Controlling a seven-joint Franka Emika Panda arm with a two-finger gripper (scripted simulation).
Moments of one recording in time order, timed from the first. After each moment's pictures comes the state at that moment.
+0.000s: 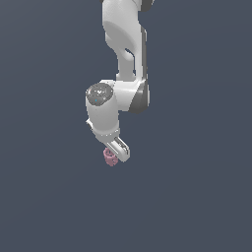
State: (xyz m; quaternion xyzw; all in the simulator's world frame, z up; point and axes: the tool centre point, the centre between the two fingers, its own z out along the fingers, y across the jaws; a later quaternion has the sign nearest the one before) arm 0.038 -0.066 0.121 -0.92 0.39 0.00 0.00
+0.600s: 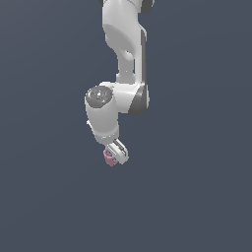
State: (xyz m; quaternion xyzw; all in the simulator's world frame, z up) arm 0.040 -0.068 0.115 -0.91 0.41 0.00 0.00
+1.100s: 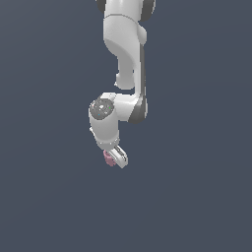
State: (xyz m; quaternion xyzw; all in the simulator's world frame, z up) arm 0.038 -0.068 0.072 -0.91 0.42 0.00 0.00
